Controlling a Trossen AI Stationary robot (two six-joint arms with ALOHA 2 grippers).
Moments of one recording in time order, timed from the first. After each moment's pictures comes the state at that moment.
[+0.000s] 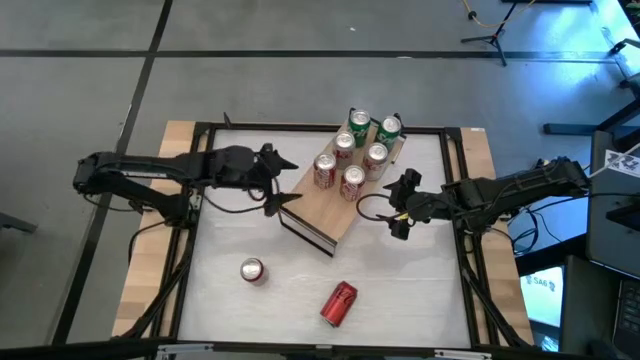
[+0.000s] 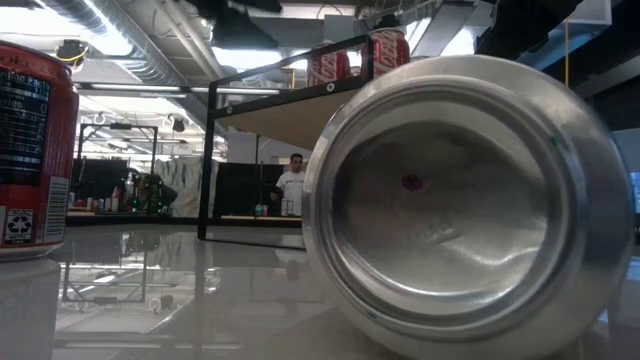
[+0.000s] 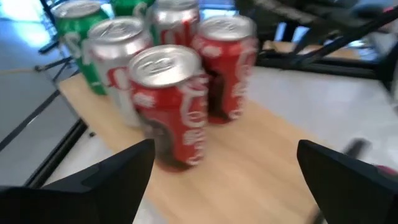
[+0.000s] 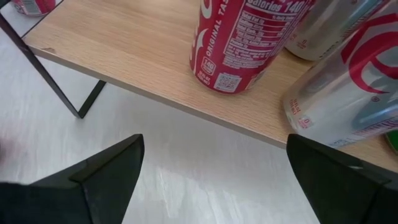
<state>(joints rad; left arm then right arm) 0.07 1.14 0.98 -0.26 -0.13 -0.08 0.24 1.08 0.89 -0.63 0.45 0.23</state>
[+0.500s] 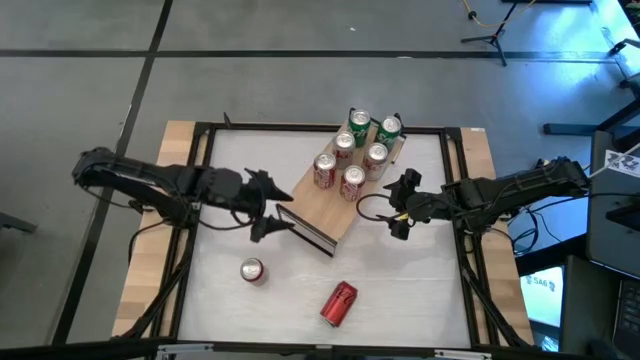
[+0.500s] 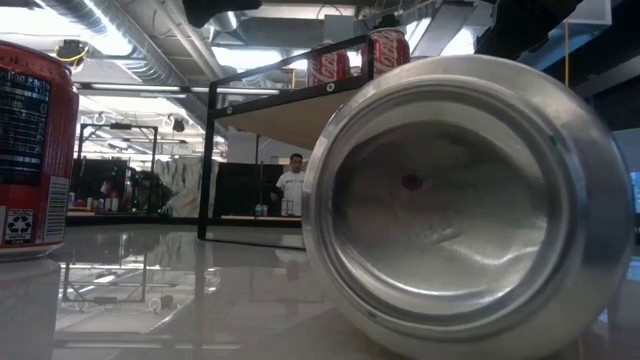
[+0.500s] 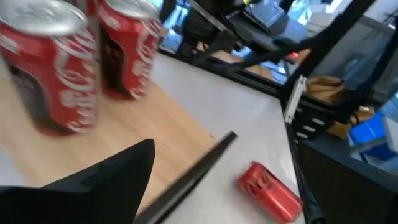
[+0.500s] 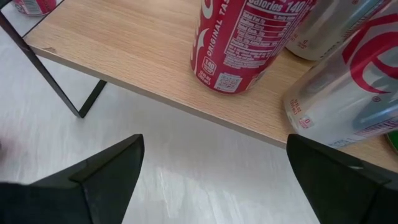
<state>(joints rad) -0.17 1.09 0.98 -0.28 -0.13 -0.46 0.24 1.08 0.89 -0.63 0.45 0.23</state>
